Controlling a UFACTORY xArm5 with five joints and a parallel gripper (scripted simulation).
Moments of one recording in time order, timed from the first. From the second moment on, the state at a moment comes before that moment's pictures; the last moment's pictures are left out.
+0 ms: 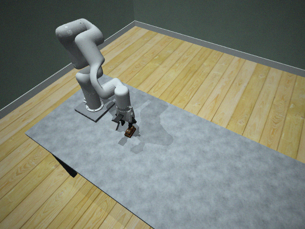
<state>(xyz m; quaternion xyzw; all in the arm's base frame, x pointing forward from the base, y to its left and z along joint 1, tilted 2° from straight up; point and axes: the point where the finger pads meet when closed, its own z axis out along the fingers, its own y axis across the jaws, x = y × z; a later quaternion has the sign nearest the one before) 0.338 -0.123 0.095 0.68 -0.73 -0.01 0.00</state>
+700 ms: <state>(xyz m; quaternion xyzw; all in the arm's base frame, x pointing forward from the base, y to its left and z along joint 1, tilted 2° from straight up) 0.338 -0.122 0.074 0.68 -0.73 -0.01 0.00</state>
